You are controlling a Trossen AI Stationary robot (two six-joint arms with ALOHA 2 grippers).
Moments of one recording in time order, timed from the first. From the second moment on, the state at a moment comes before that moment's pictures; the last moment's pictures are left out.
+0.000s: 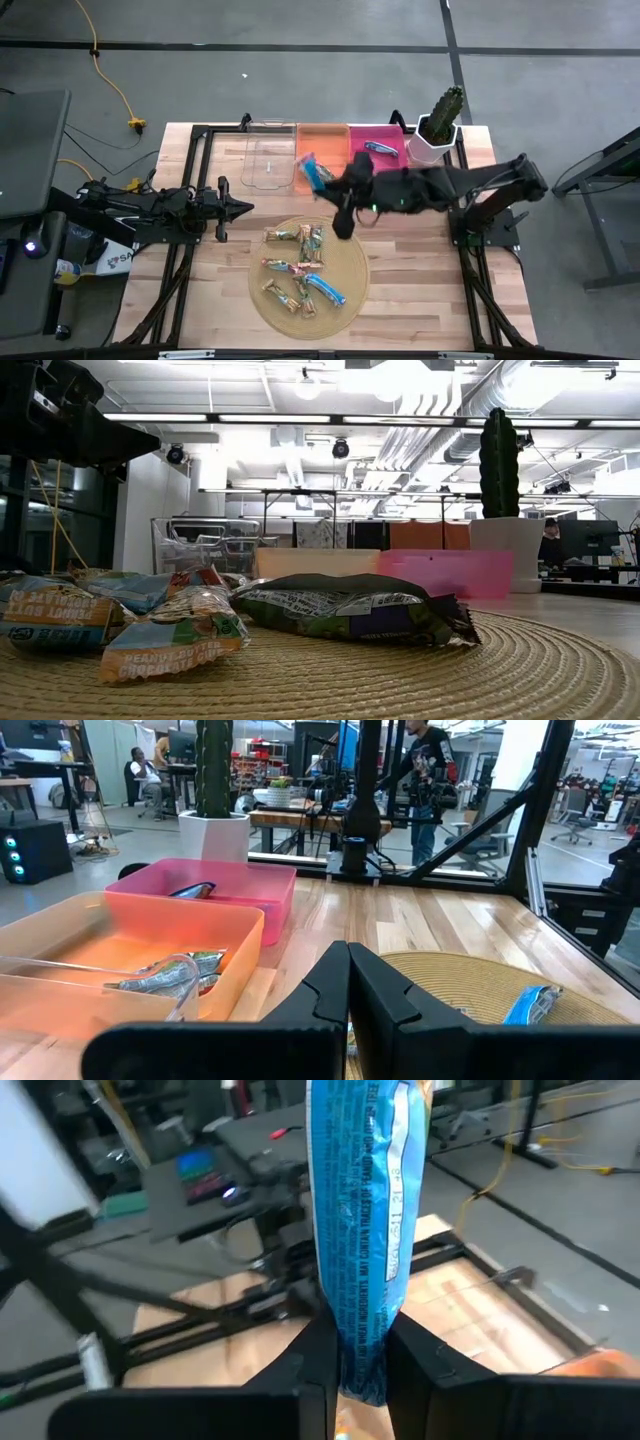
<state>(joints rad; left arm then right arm) -0.20 0.05 0.01 0.05 -0.30 -0.06 0.22 1.56 1.71 -0.44 0.45 0.33</state>
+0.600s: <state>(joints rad) -0.20 0.05 0.01 0.05 -0.30 -0.06 -0.21 1.70 1.71 -0.53 0.32 0.66</state>
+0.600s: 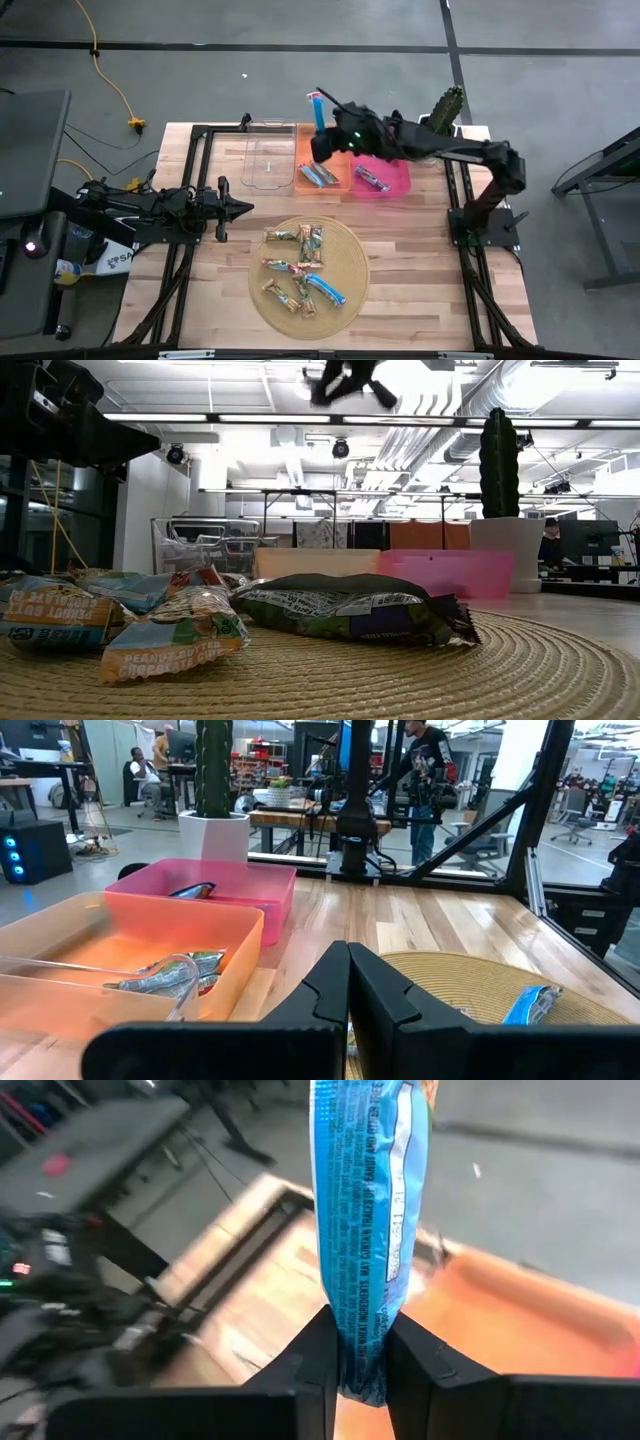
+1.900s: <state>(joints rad) -0.20 0.05 0.01 0.05 -0.30 -0.06 -0.40 2.07 1.71 -0.68 -0.06 0.84</state>
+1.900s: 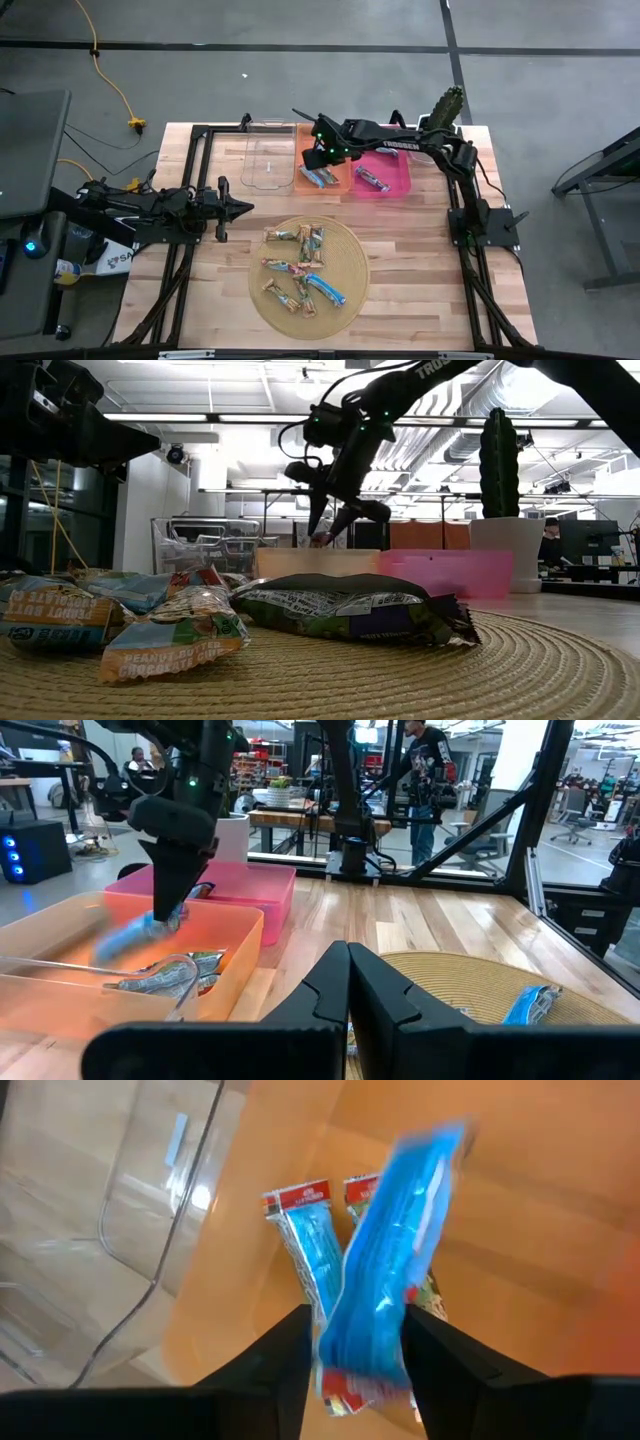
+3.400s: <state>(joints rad) -0.20 0.05 0.01 0.05 -0.30 -0.06 0.10 1.79 1.71 -0.62 -0.09 0.71</state>
